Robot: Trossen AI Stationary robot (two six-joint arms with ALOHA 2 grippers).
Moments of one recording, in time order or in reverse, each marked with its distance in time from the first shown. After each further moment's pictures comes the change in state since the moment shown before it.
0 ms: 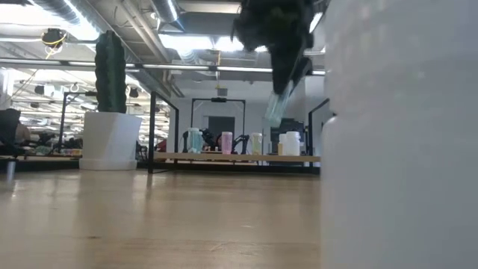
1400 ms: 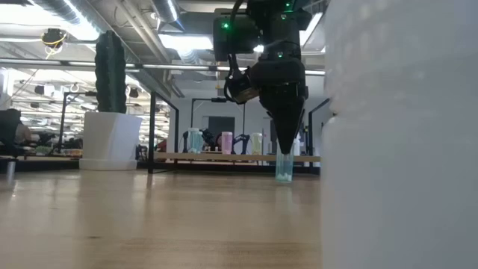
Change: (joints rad) left arm 0.000 0.000 0.000 0.000 0.000 0.000; right arm -0.033 0.167 -0.031 0.011 0.021 -0.155
